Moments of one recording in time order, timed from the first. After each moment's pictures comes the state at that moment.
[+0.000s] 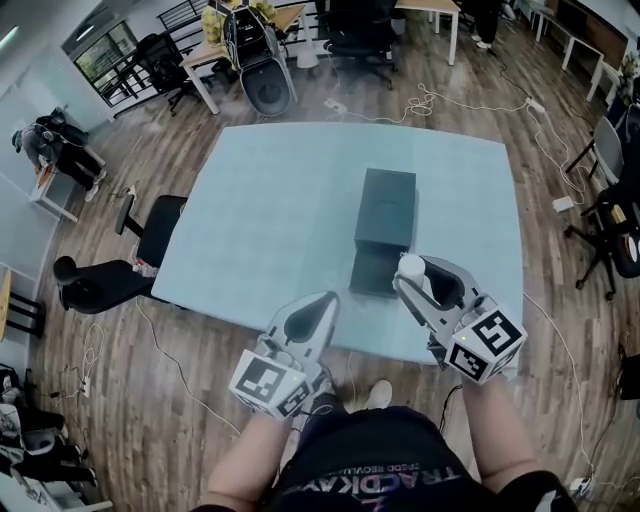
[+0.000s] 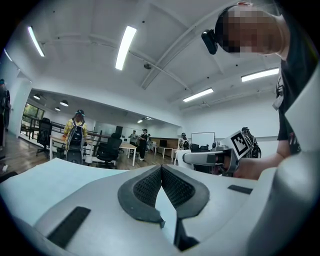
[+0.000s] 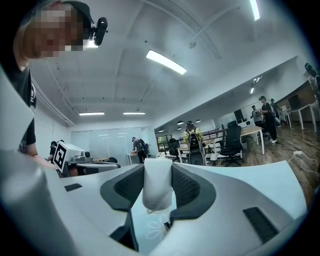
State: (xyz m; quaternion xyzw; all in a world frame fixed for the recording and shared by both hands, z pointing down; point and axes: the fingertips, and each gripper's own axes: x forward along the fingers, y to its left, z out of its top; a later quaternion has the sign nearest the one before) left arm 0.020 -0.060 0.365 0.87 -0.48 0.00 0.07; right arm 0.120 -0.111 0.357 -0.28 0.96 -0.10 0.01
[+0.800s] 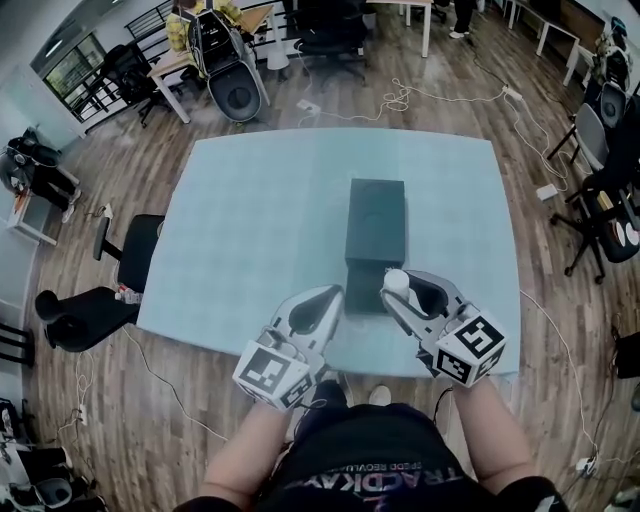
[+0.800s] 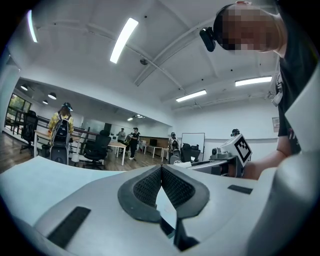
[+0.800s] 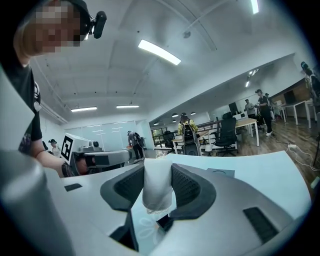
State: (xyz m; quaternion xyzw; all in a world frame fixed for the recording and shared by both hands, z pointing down) left arm 0.018 -0.140 0.384 0.90 -0.42 0.00 0.08; right arm 0.096 -0.158 0.404 -0.30 0.94 -0.13 -0.03
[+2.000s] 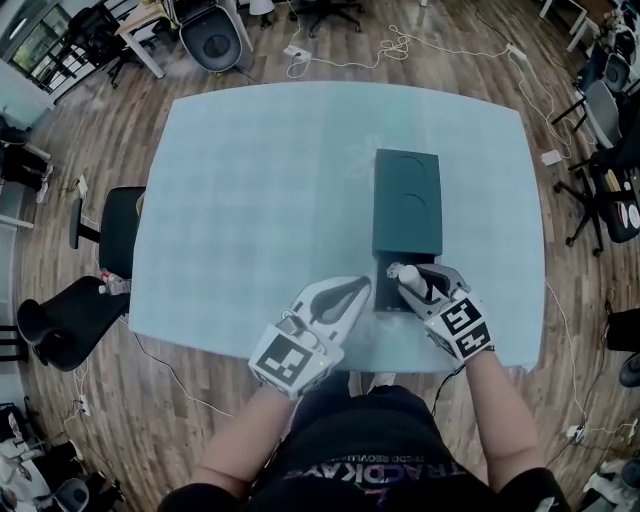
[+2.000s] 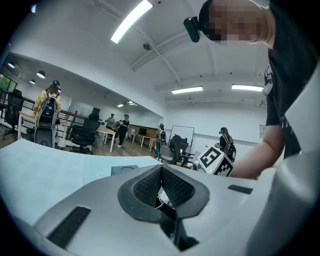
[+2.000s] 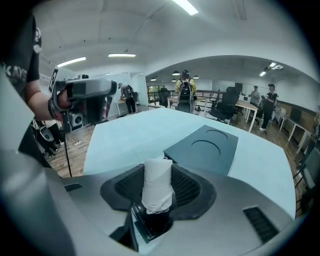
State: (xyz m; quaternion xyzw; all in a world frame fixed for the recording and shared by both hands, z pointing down) left arm -0.031 -0.215 0.449 0.93 -0.33 0.02 0.13; right arm 0.043 -0.229 0.578 -0.30 0.89 -0.13 -0.31
